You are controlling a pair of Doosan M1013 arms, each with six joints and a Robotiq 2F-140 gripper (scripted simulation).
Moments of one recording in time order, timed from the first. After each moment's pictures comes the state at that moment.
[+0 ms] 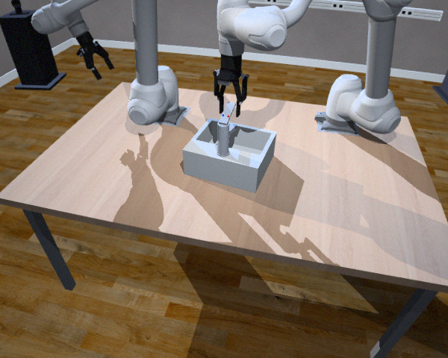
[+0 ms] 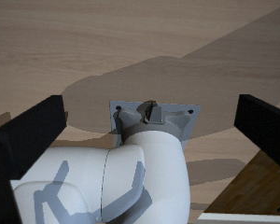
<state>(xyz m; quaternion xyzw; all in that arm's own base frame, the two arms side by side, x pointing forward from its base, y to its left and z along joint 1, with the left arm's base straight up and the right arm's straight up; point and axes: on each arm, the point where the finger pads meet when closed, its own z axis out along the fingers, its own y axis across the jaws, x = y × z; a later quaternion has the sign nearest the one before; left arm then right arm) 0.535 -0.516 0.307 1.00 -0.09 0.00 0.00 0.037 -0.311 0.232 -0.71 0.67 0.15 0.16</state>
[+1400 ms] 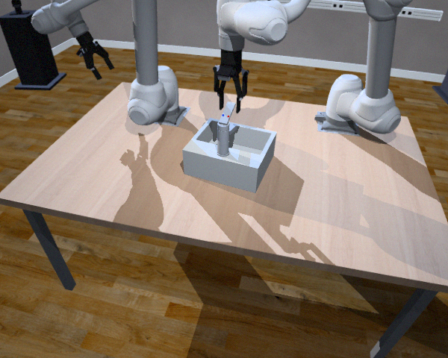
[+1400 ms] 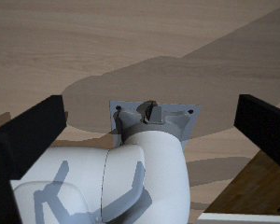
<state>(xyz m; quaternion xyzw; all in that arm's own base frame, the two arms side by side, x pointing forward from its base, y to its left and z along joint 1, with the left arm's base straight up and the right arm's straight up) 0.535 -0.516 0.324 1.00 -0.09 0.00 0.00 0.037 -0.311 0.232 -0.71 0.67 0.15 0.16</state>
